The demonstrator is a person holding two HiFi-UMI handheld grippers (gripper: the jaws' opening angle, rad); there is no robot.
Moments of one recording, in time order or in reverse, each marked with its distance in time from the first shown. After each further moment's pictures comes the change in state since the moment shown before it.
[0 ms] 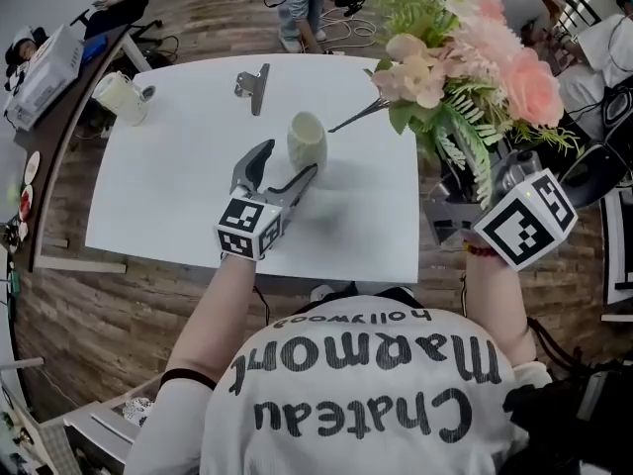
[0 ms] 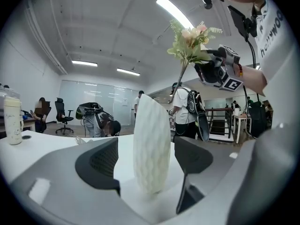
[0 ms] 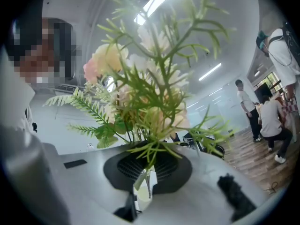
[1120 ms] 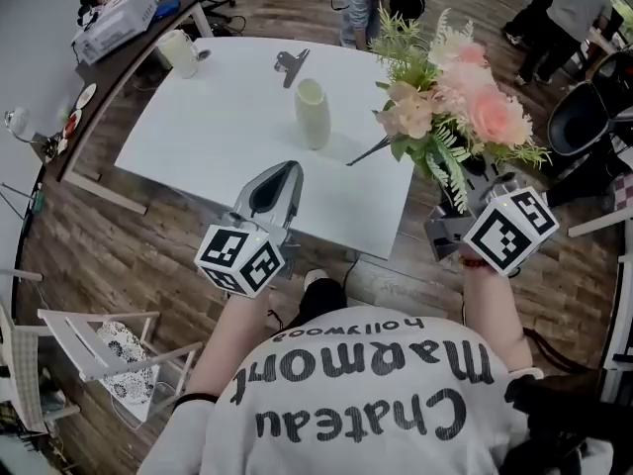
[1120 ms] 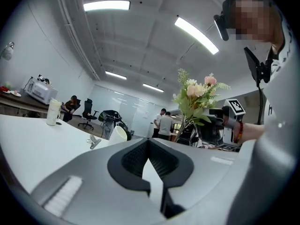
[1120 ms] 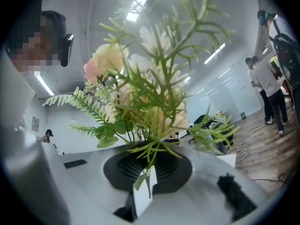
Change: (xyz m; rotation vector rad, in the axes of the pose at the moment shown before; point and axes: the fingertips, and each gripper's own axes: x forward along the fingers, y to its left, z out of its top) left arm -0.114 -0.129 0.077 -0.253 -0.205 0.280; right arm -0.094 0.005 -0.026 0.098 0.124 0.179
